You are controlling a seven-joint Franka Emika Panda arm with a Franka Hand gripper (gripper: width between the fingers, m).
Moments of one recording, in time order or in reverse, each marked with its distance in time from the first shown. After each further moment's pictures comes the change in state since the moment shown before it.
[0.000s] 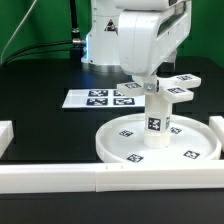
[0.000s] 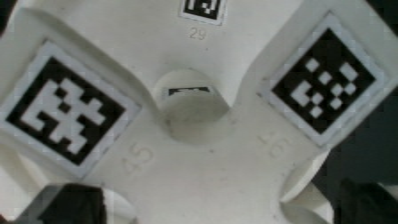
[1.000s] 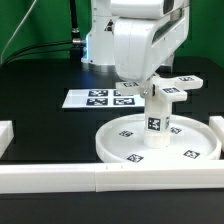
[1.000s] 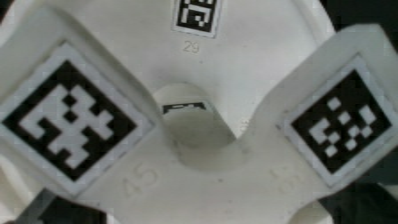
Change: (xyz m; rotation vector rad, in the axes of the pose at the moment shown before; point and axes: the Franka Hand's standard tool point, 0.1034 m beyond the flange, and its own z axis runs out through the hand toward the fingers) arm -0.004 -0.001 0.009 0.013 -0.008 0.018
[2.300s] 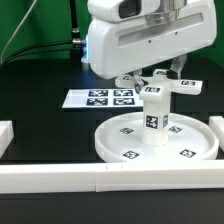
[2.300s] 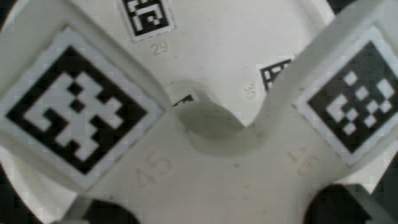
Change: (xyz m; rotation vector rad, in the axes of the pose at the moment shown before) arm 0.002 -0.002 0.001 0.048 0.064 0.760
